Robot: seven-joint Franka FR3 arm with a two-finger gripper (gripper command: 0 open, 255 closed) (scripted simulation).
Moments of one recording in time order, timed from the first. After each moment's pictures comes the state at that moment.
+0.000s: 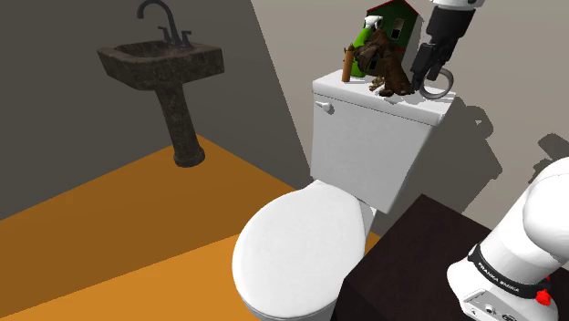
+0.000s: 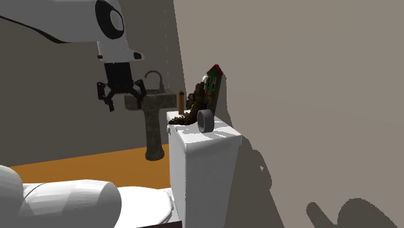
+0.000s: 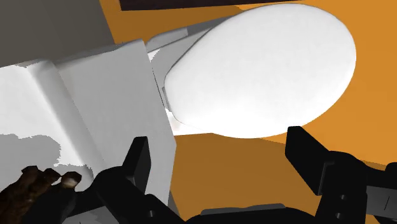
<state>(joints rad) -0.03 -0.74 -0.10 -2.31 -0.11 1.64 -0.09</state>
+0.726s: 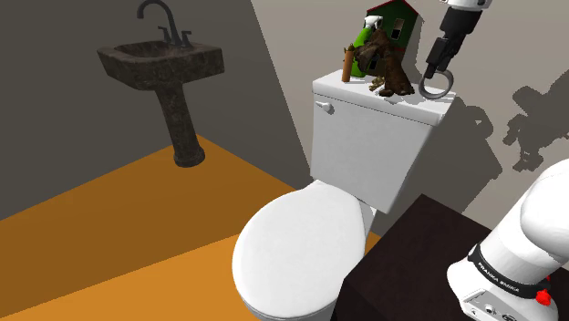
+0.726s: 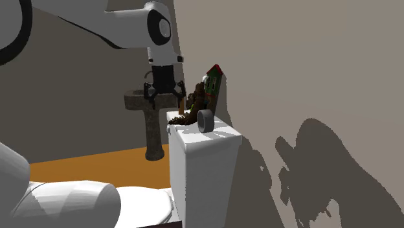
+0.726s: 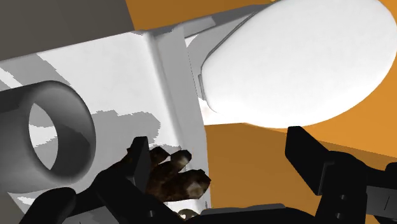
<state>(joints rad) -0.08 -0.57 -0.35 -2.18 -0.19 1.74 -0.36</state>
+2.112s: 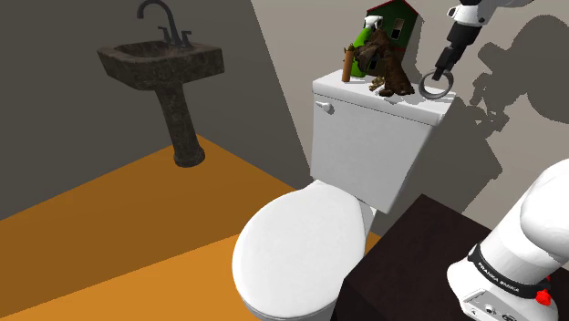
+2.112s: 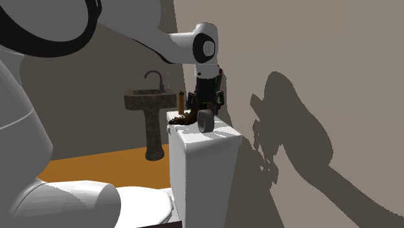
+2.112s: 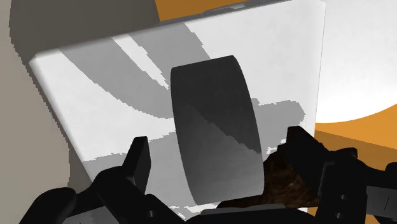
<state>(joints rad) -0.08 -0.23 -0.66 -1.98 -0.08 1.90 -0.72</state>
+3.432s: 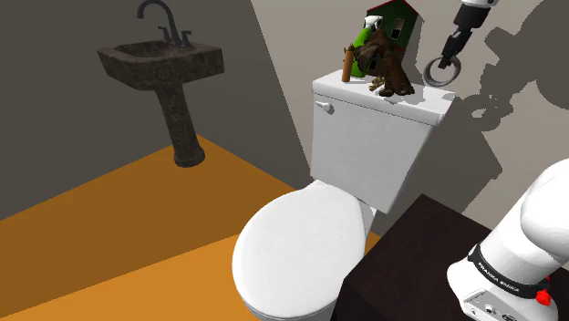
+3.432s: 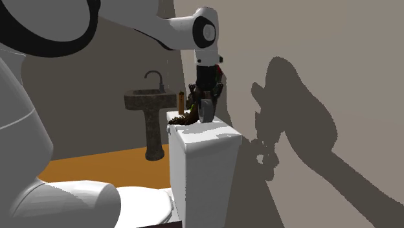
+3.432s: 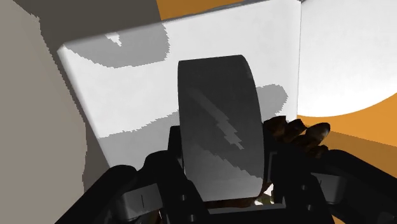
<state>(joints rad) -0.07 -0.22 -0.65 -1.86 -0.07 1.78 -0.72</state>
